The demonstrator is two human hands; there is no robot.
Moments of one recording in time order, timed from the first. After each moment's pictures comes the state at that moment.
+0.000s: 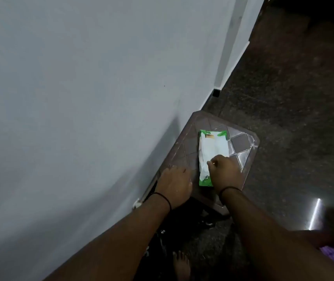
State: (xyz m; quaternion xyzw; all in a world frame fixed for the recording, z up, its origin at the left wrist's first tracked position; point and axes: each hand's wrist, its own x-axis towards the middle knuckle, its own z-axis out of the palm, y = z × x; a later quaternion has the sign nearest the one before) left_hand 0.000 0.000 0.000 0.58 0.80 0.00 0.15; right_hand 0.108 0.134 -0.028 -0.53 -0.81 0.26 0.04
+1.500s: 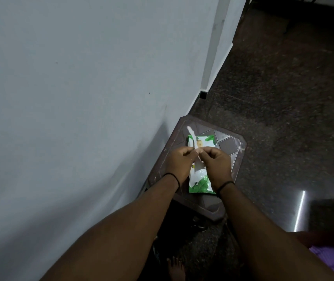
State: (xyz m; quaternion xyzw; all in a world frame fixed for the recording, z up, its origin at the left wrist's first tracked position) left_hand -0.002 0.088 0.034 0.22 0.77 0.47 0.37; right_hand 0.090 0.156 0.000 -0.49 -0.55 0.61 0.30
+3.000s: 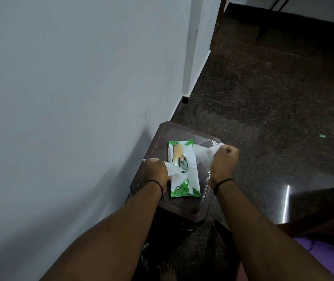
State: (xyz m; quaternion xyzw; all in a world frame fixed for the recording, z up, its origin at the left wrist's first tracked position) left_hand 0.000 0.108 -0.009 -0.04 0.79 0.47 0.39; right_hand 0.122 0.210 0.019 -0.65 -0.37 0.50 0.44
